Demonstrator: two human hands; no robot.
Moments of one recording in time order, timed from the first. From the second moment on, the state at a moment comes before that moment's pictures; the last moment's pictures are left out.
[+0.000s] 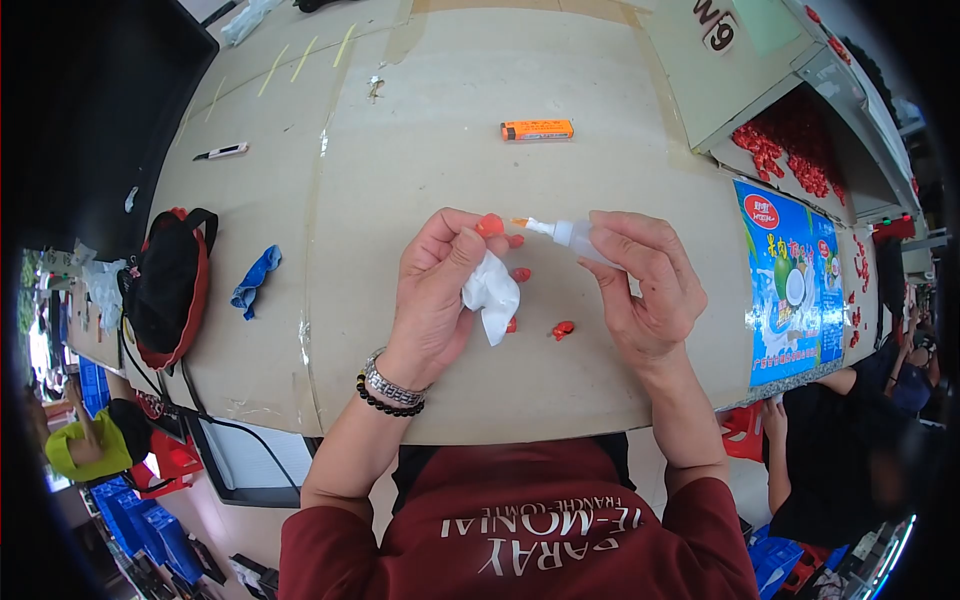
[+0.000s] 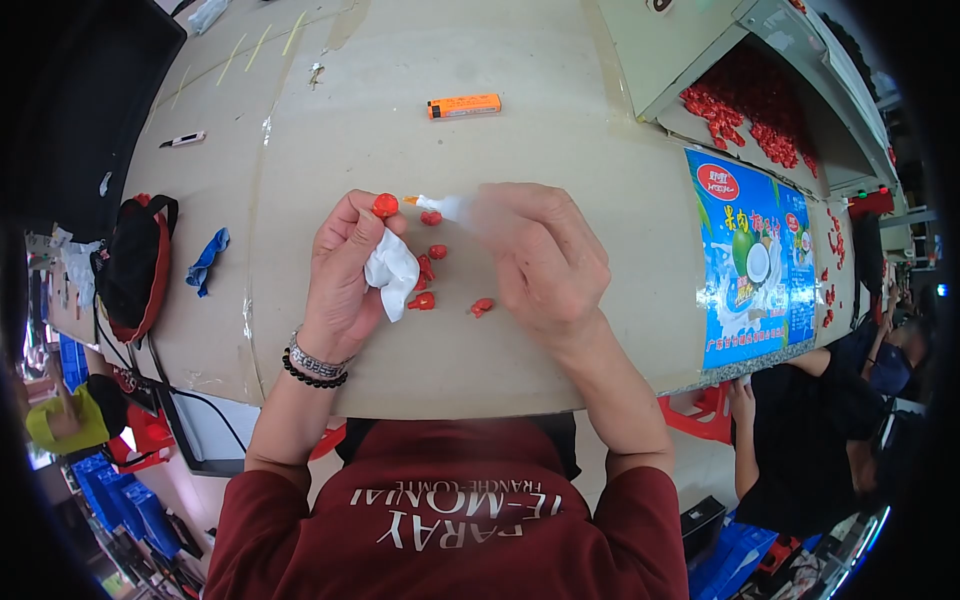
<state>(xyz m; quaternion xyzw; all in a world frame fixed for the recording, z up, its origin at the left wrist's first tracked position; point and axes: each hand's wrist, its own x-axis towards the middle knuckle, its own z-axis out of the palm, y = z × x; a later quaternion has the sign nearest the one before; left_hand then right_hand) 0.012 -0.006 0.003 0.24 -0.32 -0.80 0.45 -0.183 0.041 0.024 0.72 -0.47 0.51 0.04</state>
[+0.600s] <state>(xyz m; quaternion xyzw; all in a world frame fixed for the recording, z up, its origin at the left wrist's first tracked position) 0.011 -0.006 0.006 0.26 -0.31 -0.79 0.46 -0.181 0.038 0.027 0.71 -0.44 0.54 0.08</state>
